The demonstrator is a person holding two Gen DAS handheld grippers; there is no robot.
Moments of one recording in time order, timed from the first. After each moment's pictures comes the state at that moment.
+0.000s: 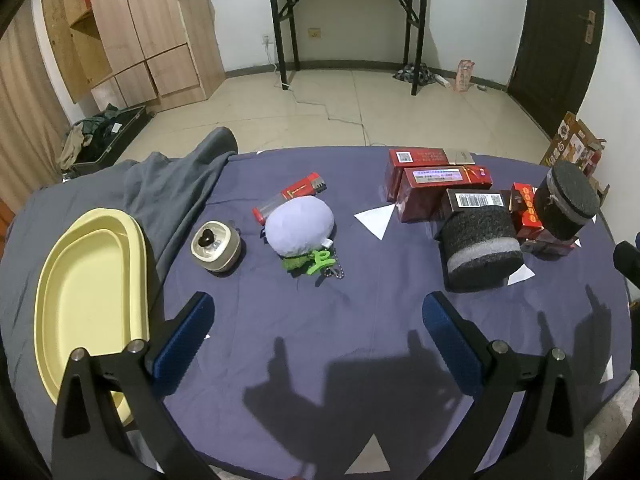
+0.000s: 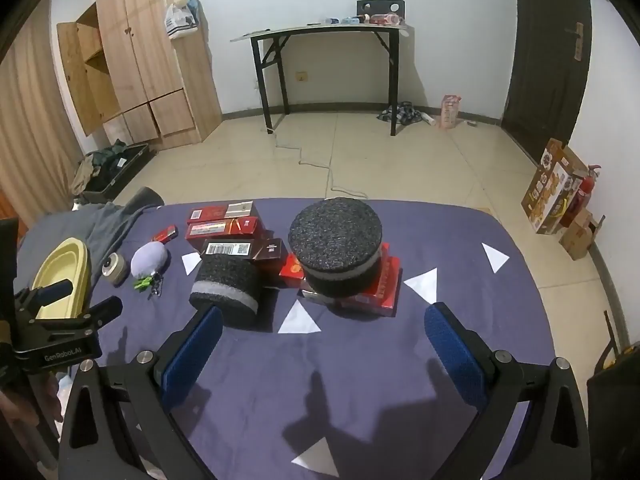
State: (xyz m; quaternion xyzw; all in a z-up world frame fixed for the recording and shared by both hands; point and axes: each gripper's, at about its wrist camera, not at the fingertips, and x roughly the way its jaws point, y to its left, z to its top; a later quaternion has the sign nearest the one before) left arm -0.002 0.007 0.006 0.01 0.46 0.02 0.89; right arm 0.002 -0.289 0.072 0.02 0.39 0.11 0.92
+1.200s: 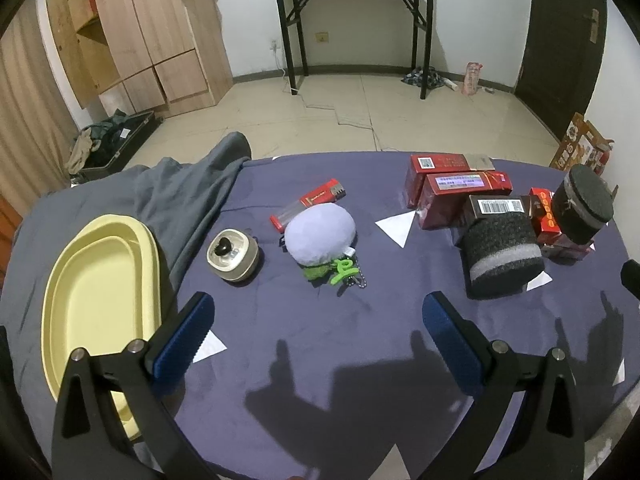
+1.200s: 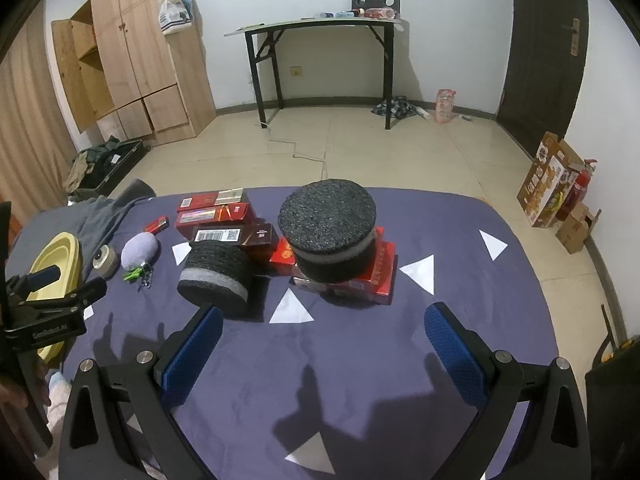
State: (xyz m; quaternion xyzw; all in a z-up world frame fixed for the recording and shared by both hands) left arm 0.002 0.018 0.003 0.02 0.45 0.04 0.89; right arm 0.006 -0.287 0.056 0.01 0.40 0.10 0.91
